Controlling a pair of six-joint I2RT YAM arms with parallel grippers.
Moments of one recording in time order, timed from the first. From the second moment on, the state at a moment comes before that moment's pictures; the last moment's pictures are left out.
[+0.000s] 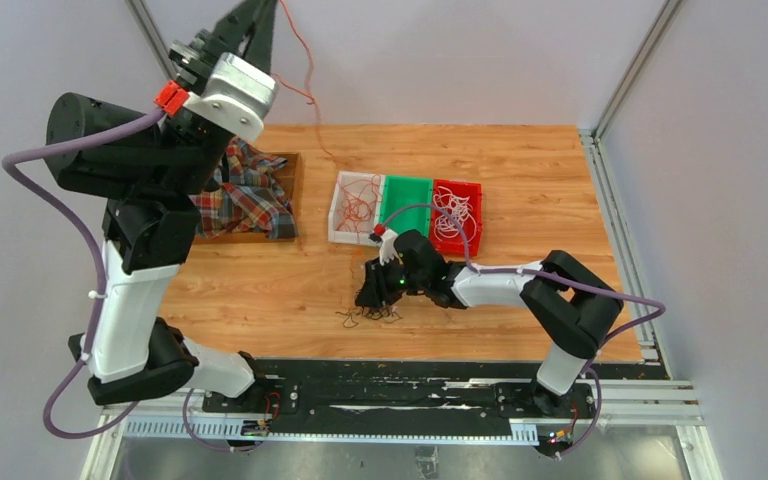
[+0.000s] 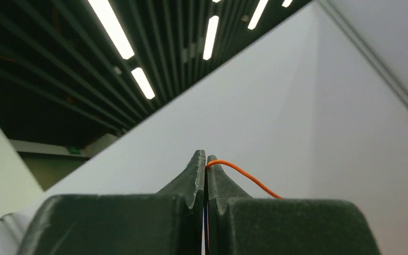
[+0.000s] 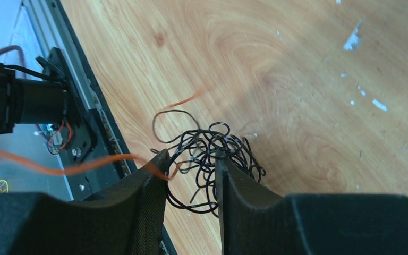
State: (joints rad) left arm -0.85 1.35 2.23 -0.23 0.01 0.91; right arm 0.89 1.71 0.83 0.32 -0.42 0.48
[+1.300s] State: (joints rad) left arm -0.83 1.41 1.96 0.23 -0.19 1.25; right arm 0.89 1.45 0.80 0.16 -0.34 0.46
